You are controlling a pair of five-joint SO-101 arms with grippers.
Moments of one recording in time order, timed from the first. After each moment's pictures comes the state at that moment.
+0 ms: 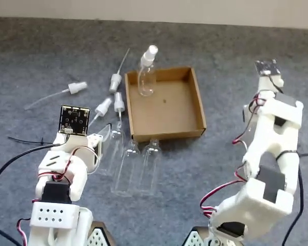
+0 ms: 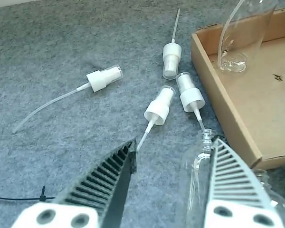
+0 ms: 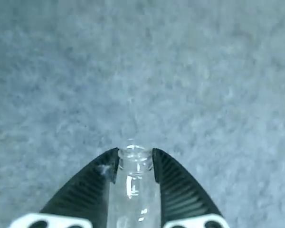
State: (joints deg) left arm -3.2 -78.5 79.5 40.0 -0.7; right arm 18.4 8.4 9.0 54.6 29.8
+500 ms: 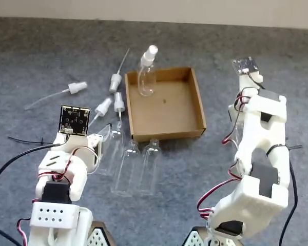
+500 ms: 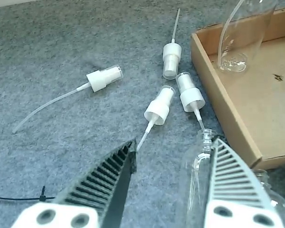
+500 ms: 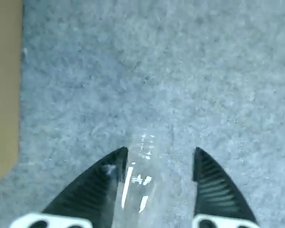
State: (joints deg) left arm -3.2 -78.5 79.5 40.0 -0.7; right arm 12.7 9.8 10.1 54.3 33.0
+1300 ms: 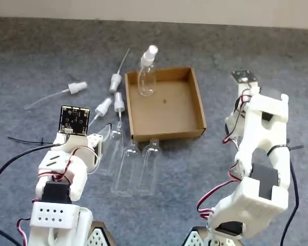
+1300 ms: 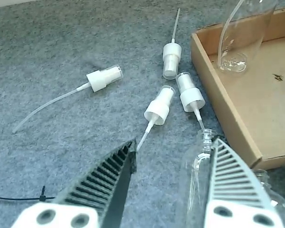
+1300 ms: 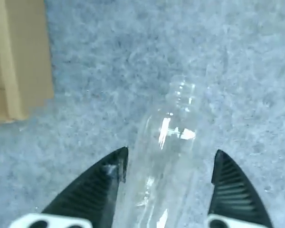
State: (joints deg) left arm -3.2 -78.5 79.5 40.0 -0.7; right arm 12.9 9.0 10.3 72.4 29.3
